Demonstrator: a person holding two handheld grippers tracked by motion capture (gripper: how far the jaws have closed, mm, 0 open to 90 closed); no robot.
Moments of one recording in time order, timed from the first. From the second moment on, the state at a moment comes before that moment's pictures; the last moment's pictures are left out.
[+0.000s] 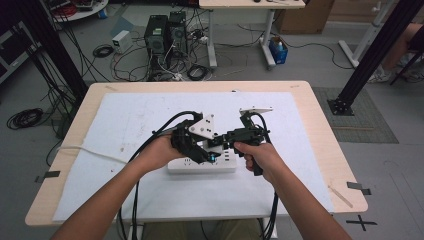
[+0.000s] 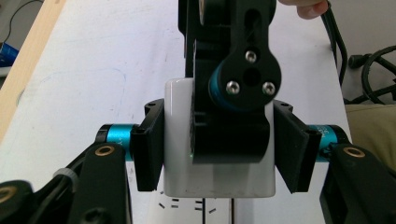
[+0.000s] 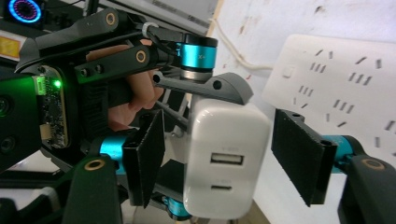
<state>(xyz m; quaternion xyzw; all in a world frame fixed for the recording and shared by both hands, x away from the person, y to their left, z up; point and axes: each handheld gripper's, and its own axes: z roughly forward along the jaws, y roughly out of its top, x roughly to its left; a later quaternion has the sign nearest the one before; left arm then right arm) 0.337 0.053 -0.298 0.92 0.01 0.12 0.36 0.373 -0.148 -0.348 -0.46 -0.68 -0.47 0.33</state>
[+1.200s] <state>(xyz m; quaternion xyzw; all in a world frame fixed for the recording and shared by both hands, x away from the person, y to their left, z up) 0.355 0.111 -0.299 0.93 0.14 0.11 0.33 0.370 -0.195 -0.336 -0.48 -0.73 -0.46 0.15</state>
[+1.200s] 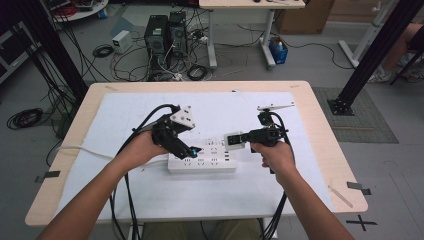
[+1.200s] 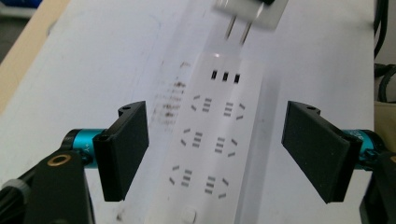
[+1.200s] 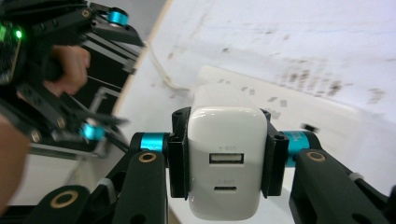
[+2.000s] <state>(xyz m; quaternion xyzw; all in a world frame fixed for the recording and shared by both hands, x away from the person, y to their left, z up) 0.360 0.214 -0.304 0.93 0.26 0.09 0.25 0.367 -0.242 -0.293 -0.42 -0.85 -0.30 0.00</state>
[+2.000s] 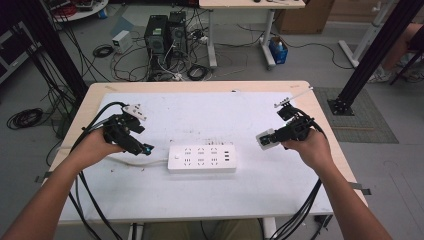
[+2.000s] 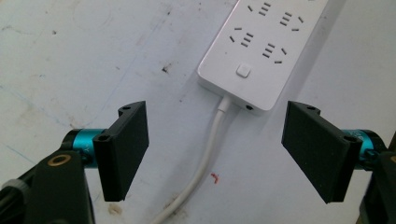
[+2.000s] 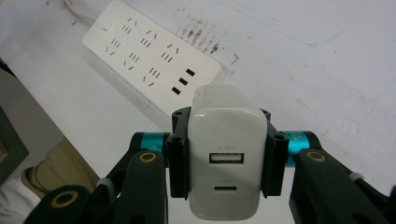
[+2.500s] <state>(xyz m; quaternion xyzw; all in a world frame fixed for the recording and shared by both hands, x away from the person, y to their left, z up) 0.350 0.233 -0.304 0.92 0.29 0.10 0.24 0.361 -0.235 -0.286 -0.40 -0.88 -0.25 -0.02</state>
